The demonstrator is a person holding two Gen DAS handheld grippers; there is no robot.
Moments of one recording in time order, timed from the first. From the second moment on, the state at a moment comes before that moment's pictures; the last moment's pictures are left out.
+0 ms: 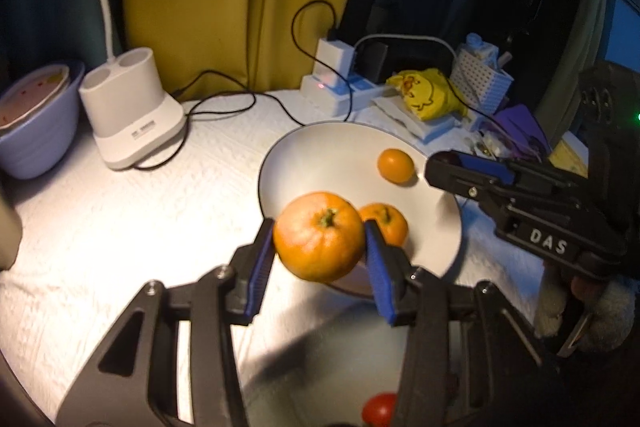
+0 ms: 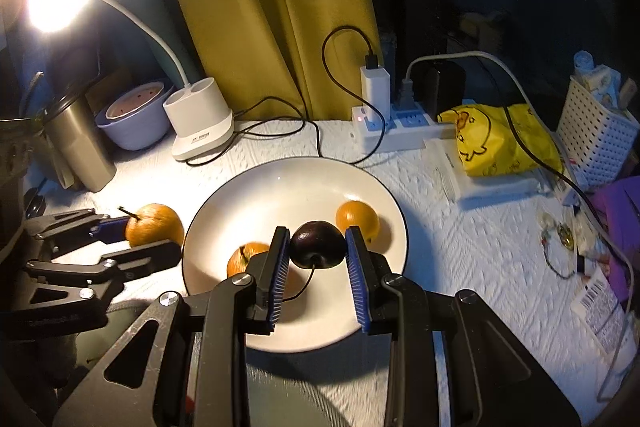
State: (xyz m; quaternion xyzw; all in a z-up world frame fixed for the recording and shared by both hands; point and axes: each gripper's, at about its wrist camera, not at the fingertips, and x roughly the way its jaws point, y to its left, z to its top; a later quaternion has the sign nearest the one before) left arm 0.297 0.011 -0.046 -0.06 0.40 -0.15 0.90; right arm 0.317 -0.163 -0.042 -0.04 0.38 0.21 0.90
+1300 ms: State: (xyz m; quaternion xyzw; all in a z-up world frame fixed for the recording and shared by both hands) left arm 0.362 0.002 -0.056 -0.06 0.40 -0.15 0.90; right arm 0.393 -0.136 -0.075 -0.04 0.39 0.23 0.89
